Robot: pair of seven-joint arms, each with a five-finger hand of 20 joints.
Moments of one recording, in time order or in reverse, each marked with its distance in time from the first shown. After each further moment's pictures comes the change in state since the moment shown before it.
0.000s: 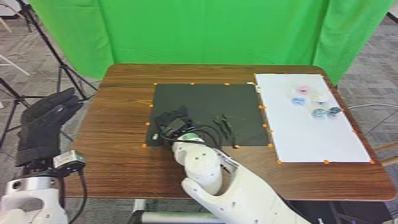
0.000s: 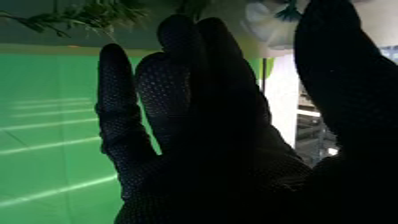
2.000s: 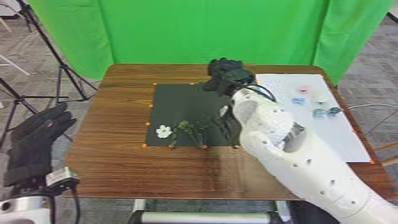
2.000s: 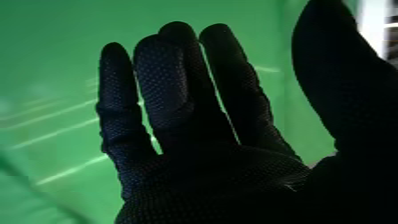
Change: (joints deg) left arm 11.0 2.8 -3.0 -3.6 -2.6 5.1 4.1; right arm 8.1 20.6 11.5 -13.3 27.1 11.3 7.9
